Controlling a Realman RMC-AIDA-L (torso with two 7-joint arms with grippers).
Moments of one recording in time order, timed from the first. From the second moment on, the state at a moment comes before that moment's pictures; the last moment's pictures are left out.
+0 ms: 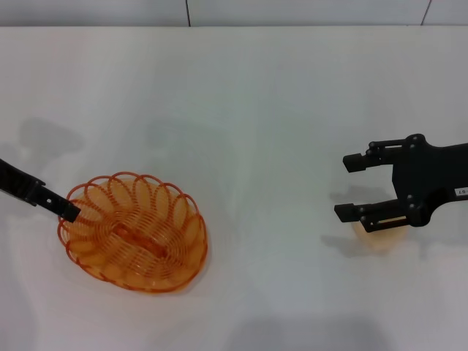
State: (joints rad) left arm -0.68 -1.95 0.84 1.02 2.73 1.79 -2.36; right arm 0.29 2.01 -1.26 -1.39 -1.83 -1.56 1.79
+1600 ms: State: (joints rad) left arm -0.73 -1.99 0.85 0.89 2.76 1.67 -2.38; right arm 0.28 2.01 -1.27 -1.38 -1.83 -1.56 1.79
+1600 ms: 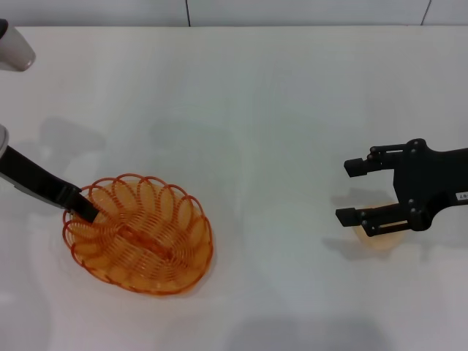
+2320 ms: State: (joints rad) left arm -0.74 -2.00 0.85 0.89 2.78 1.66 -2.39; right arm 0.28 2.01 -1.27 -1.38 -1.83 -1.56 1.79
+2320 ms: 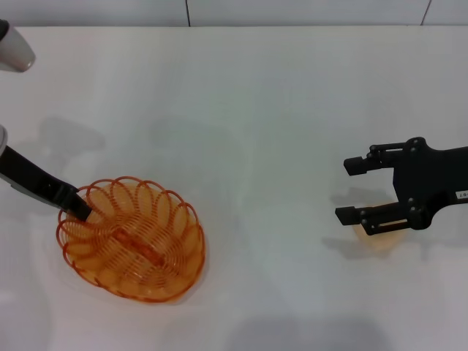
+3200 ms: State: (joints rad) left arm -0.76 -1.98 0.81 0.93 2.69 1.67 -2.49; right arm 0.28 2.01 -1.26 -1.39 -1.83 -1.56 1.79
